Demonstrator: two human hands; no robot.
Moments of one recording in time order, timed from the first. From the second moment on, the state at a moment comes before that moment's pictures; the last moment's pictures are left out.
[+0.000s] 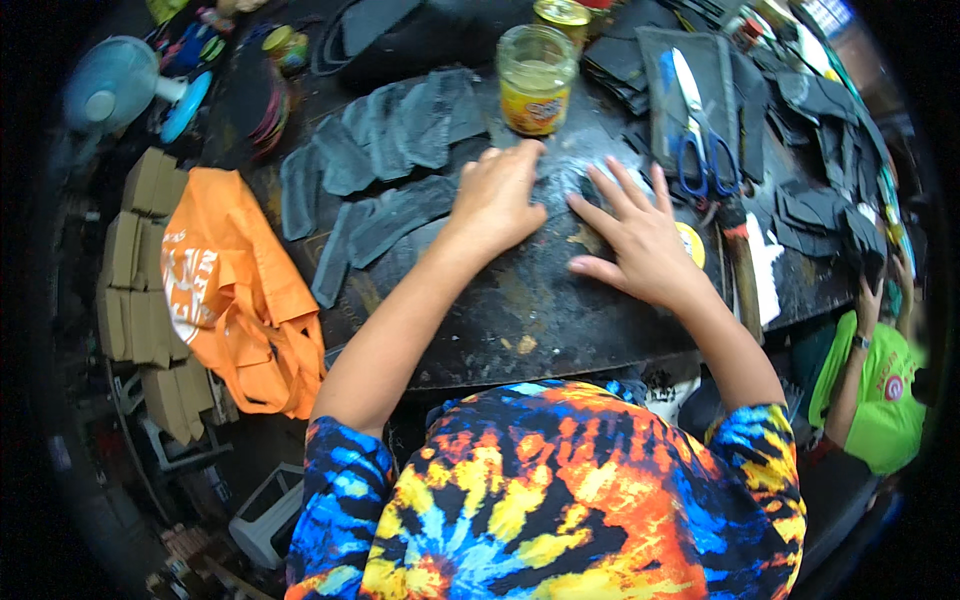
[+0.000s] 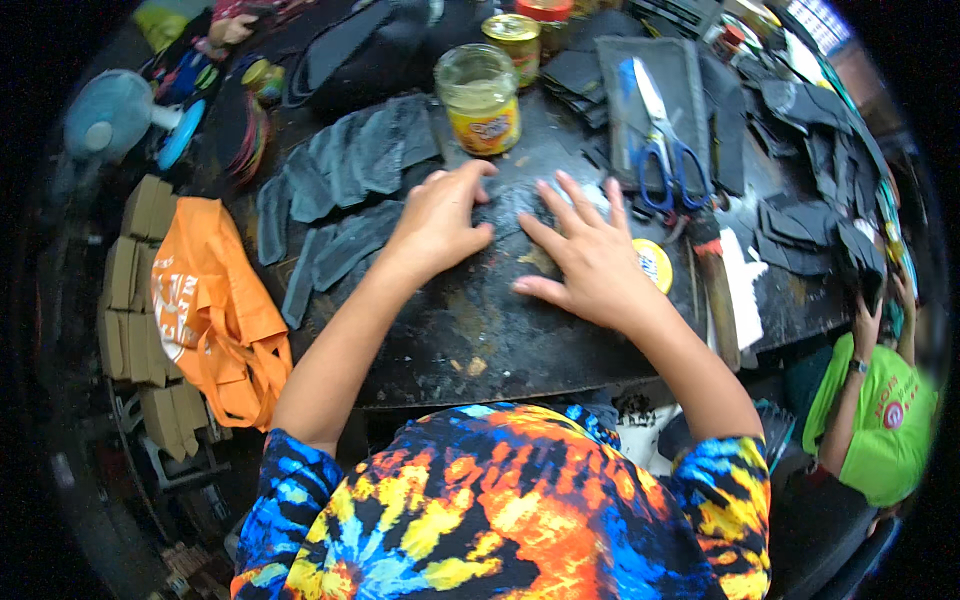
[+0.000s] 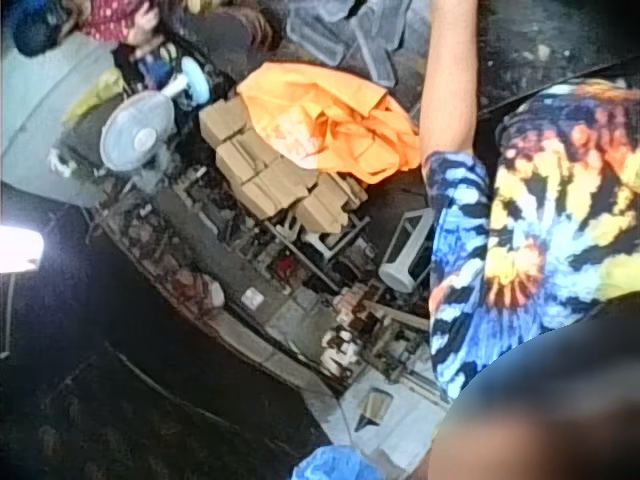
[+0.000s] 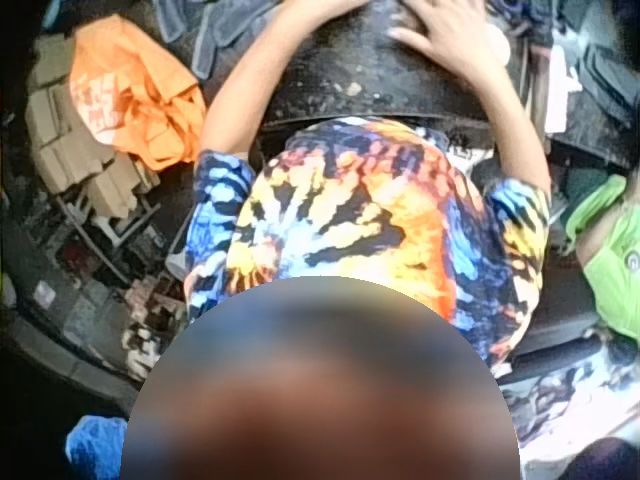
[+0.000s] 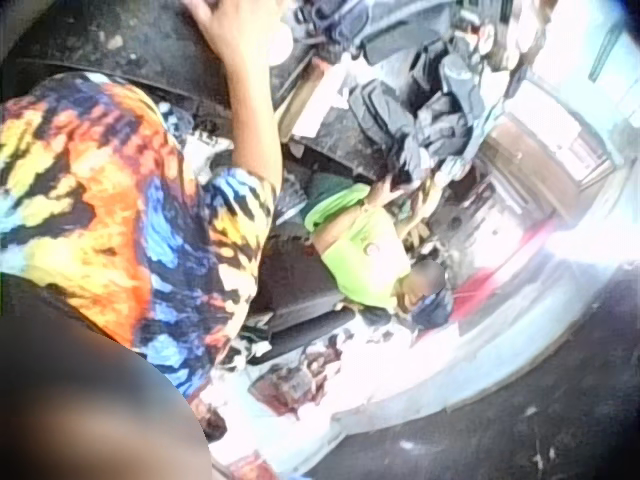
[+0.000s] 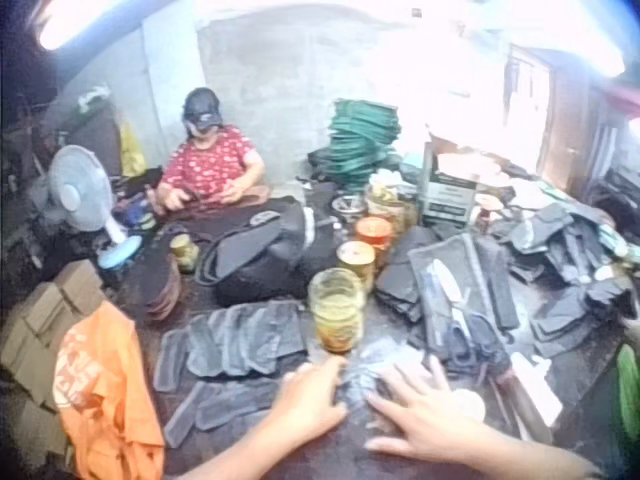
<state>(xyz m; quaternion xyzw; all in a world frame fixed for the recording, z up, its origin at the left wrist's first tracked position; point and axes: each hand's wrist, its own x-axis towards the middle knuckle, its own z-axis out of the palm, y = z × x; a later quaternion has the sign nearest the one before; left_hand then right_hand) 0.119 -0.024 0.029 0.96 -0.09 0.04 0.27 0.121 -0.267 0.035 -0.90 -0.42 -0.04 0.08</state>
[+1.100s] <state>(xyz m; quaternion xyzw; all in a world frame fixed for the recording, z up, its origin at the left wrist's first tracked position) 0.152 0.114 0.056 0.84 0.01 0.44 0.33 0.079 -0.335 0.047 -0.96 -0.22 -0.05 0.16</state>
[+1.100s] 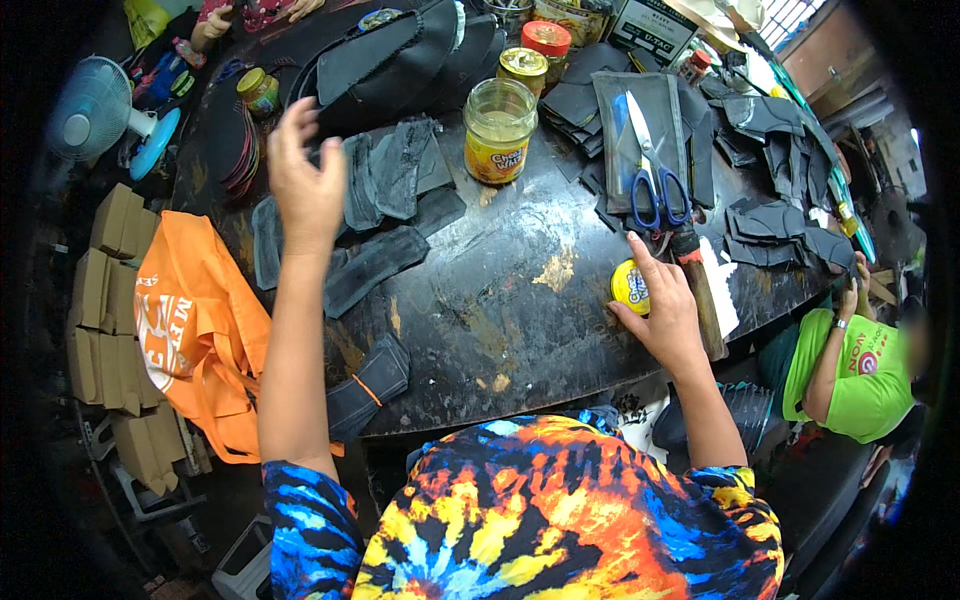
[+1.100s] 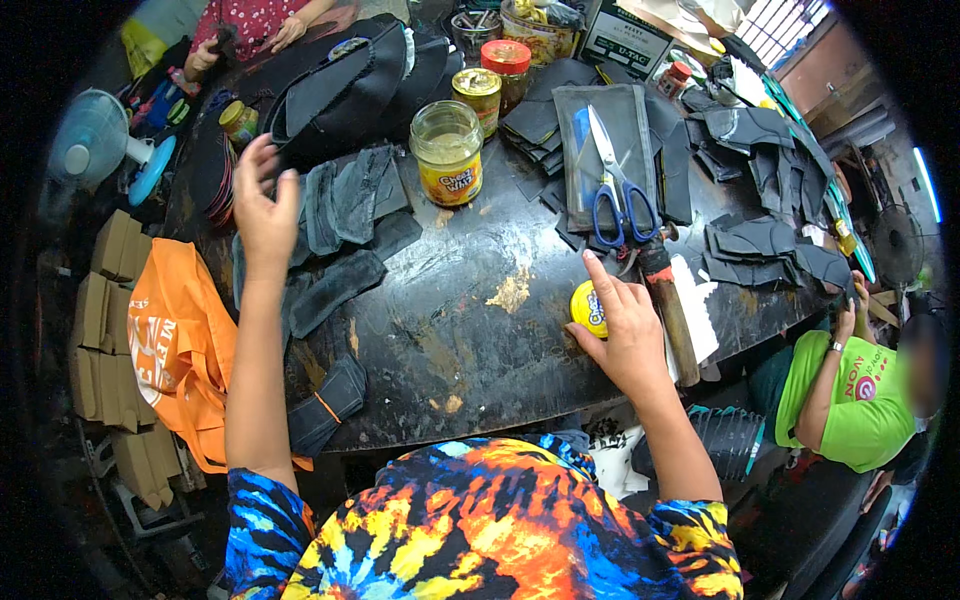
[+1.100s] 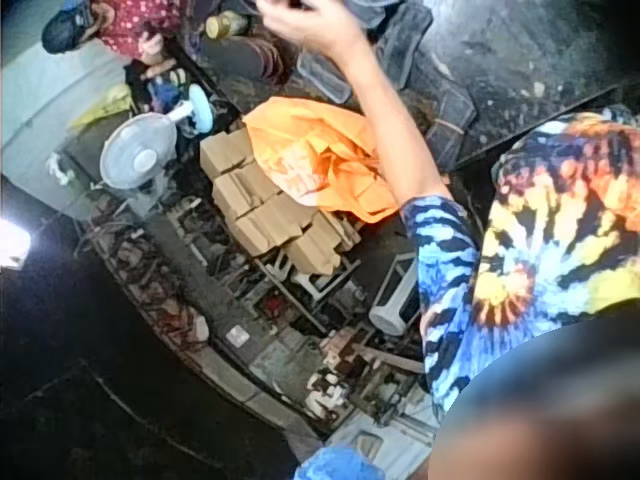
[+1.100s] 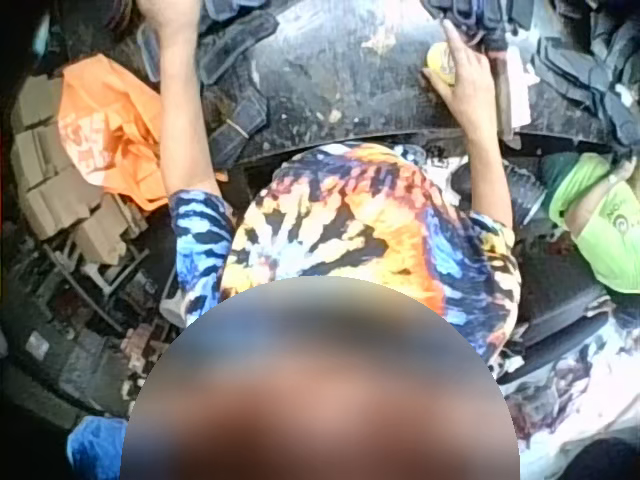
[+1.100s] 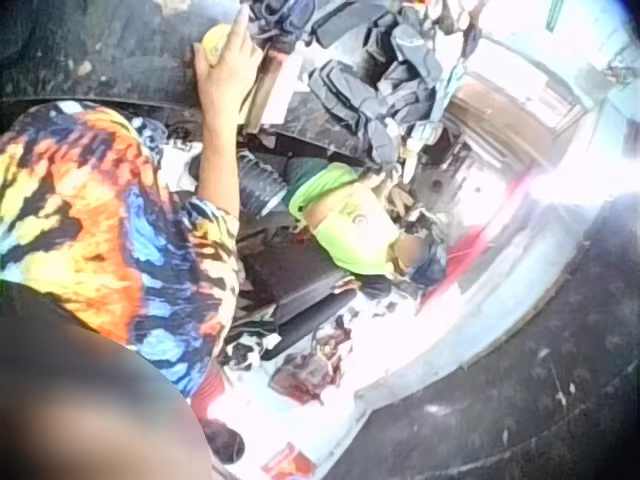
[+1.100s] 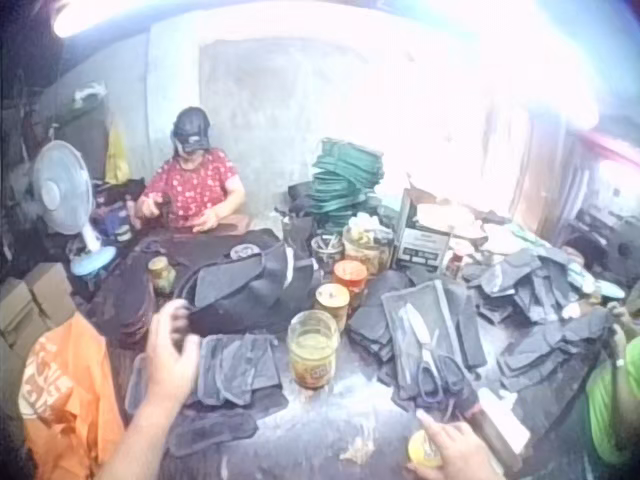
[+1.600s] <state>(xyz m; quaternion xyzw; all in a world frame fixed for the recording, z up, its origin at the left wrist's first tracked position) 0.187 -0.015 0.032 0.81 -0.07 0.11 0.57 0.254 -0.193 0.145 -0.80 -0.50 0.05 0.33</state>
